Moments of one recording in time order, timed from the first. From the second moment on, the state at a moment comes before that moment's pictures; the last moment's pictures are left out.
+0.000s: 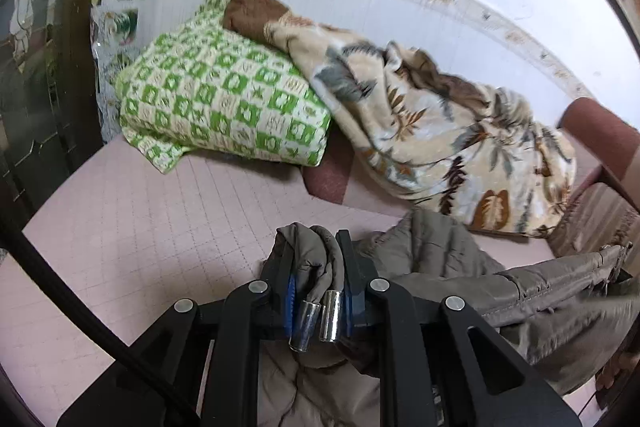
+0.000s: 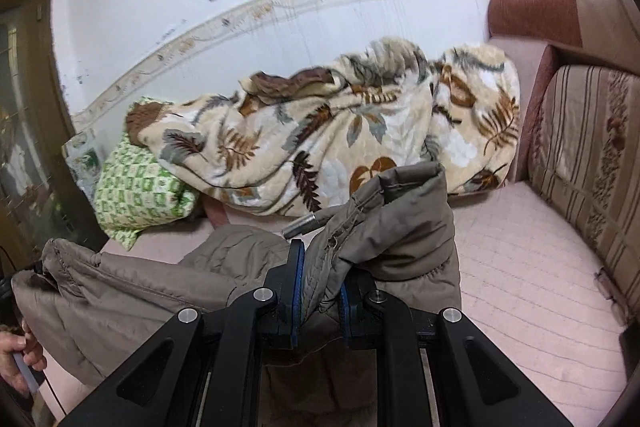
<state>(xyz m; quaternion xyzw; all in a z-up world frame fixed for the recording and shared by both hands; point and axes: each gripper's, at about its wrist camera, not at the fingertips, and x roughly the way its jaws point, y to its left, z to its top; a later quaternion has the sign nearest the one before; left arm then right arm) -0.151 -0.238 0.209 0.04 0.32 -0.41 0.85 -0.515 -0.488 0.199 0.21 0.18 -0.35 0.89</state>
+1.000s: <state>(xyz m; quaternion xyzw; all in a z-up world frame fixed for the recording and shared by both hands) -0.111 -0.284 0.129 0.08 0.39 -0.35 0.85 -0.504 -0.588 0.114 0.40 0.23 -0.34 0.82</state>
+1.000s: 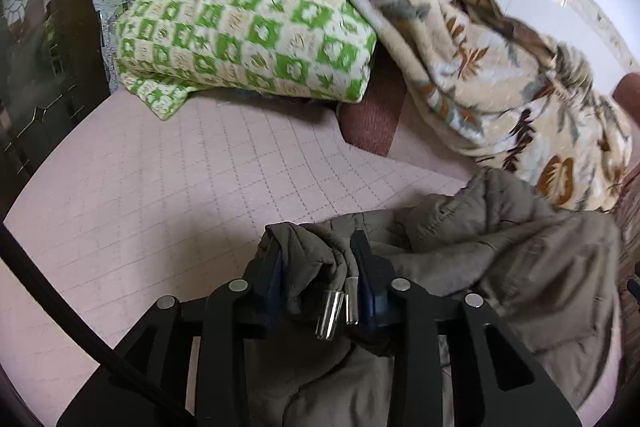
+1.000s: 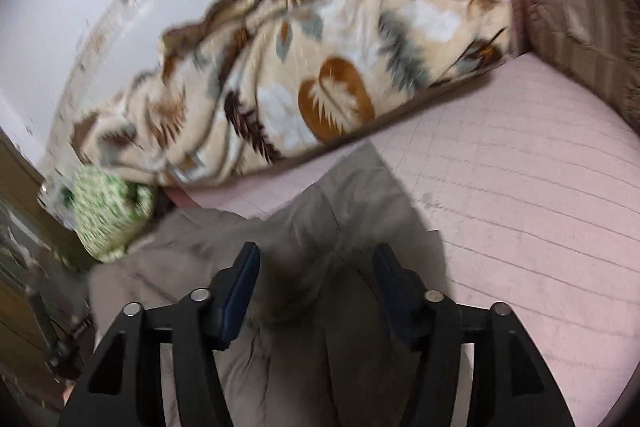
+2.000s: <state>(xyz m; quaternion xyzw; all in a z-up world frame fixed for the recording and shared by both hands) -0.168 -0.143 0.292 0.06 0.30 -0.38 0.88 -0.568 -0.319 0.322 0.26 0.19 -0.24 0.92</state>
